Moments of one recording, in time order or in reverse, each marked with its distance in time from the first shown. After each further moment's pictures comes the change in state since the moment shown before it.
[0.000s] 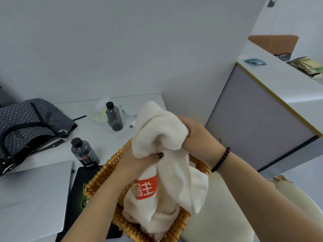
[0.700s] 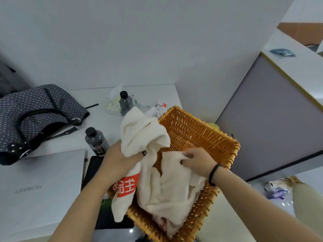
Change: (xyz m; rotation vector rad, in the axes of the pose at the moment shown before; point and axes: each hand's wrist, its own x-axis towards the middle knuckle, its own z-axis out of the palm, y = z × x) left_hand -0.006 -0.028 -0.072 0.251 0.138 -0.144; right_hand 0.022 0.104 0.047 -0.479 -0.152 0.467
